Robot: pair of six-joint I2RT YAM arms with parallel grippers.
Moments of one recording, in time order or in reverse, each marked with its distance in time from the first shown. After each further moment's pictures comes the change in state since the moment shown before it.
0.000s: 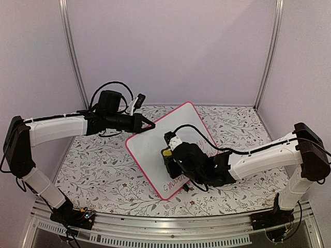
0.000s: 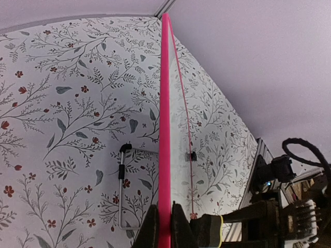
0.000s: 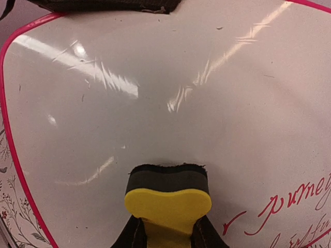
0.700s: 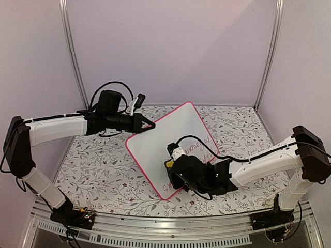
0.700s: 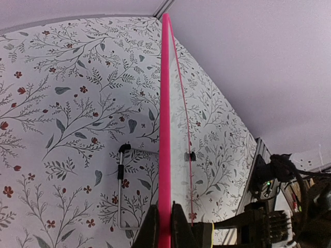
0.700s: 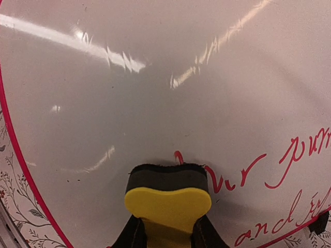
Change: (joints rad) left arm 0.000 0.000 0.000 0.001 0.003 0.000; right arm 0.058 -0.007 -0.079 -0.038 0.009 0.136
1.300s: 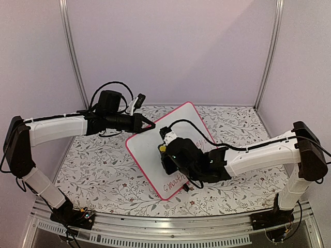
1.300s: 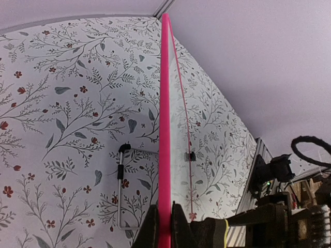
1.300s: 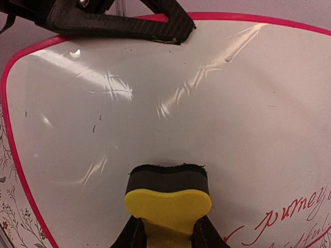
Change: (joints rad) left arm 0.000 0.000 0.000 0.000 0.000 -0.001; right arm -0.044 0.036 0.179 -0.044 0.034 -0.145
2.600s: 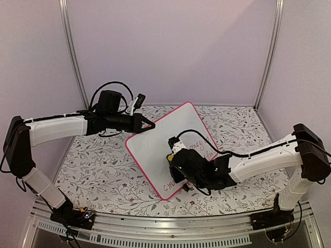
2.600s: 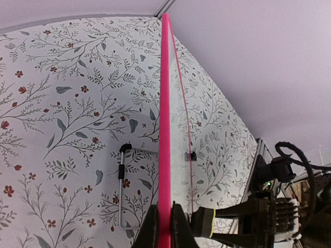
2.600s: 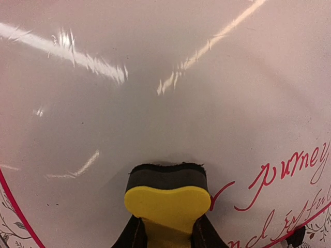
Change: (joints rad) left arm 0.001 0.001 0.000 -0.001 -0.002 0.000; right arm 0.006 -0.035 -0.141 0.010 0.006 0.100
